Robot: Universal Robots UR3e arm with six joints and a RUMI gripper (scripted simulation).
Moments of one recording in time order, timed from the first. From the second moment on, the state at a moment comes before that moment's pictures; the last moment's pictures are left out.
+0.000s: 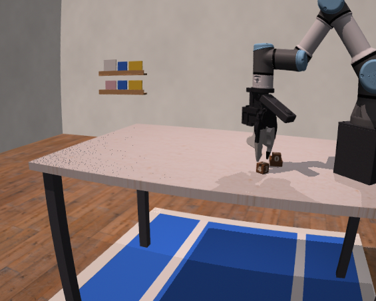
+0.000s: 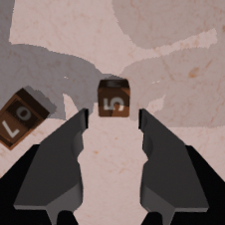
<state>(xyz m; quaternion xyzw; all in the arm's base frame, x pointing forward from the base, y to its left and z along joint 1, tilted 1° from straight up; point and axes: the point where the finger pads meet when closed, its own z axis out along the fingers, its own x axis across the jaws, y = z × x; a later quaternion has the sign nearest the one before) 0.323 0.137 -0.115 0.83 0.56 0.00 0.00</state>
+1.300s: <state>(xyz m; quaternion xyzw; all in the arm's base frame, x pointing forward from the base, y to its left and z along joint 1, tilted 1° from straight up) 0.321 0.137 -0.120 0.83 0.56 0.00 0.00</state>
